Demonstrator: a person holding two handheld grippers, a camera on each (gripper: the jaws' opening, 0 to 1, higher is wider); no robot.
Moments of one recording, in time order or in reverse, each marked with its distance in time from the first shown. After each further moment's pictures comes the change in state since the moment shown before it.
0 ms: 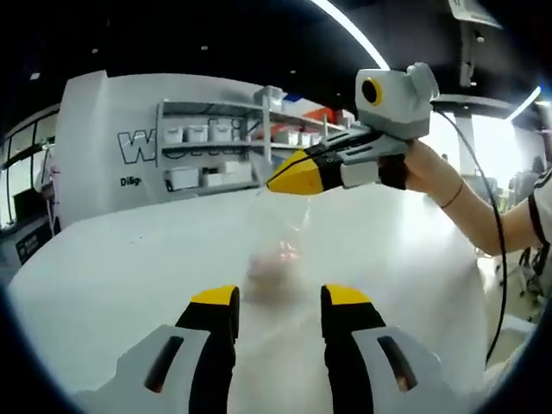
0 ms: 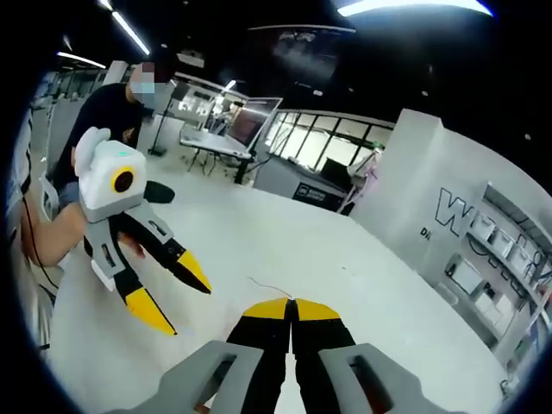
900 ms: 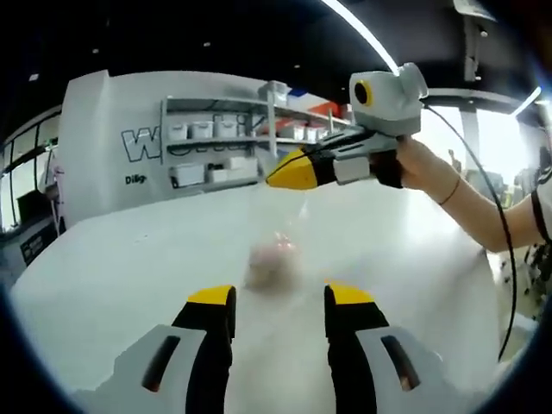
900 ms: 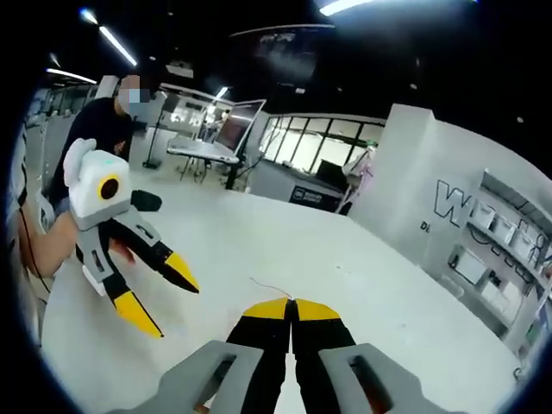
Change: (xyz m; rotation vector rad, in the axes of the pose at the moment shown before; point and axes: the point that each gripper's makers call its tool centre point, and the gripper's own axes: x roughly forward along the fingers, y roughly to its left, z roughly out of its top) left arm 0.009 0.013 -0.003 0.009 0.027 0.033; right arm 0.013 -0.023 -0.009 0.070 -0.028 0.000
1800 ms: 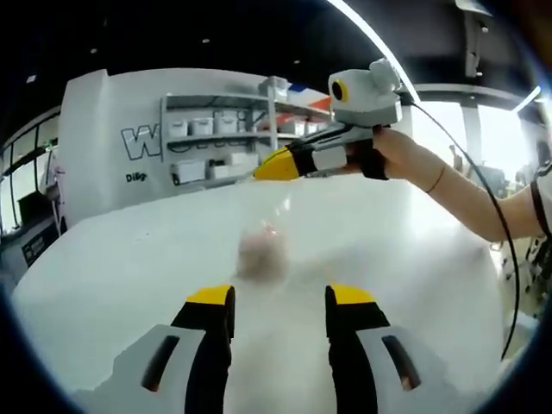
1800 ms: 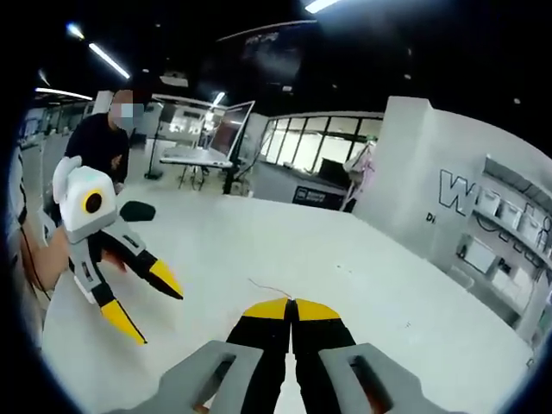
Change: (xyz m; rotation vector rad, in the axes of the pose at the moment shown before) left arm 0.003 0.000 -0.003 0.009 0.023 0.007; right arm 0.015 -0.026 -0.004 0.067 -0.008 0.030
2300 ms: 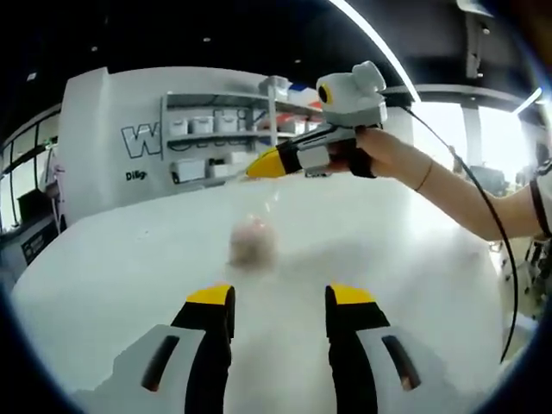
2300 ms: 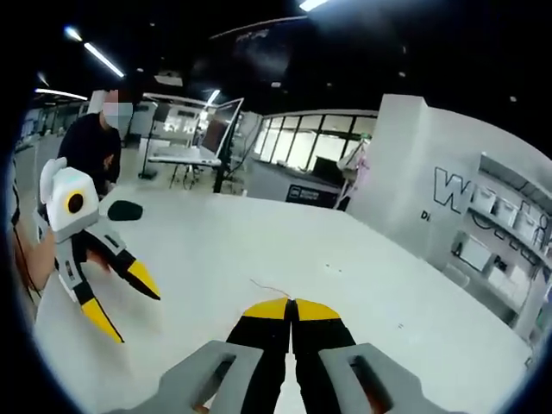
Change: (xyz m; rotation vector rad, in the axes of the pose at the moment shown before) left arm 0.001 0.000 -0.001 -0.008 0.003 -0.002; right arm 0.010 -0.018 -0.005 0.006 0.010 -0.029
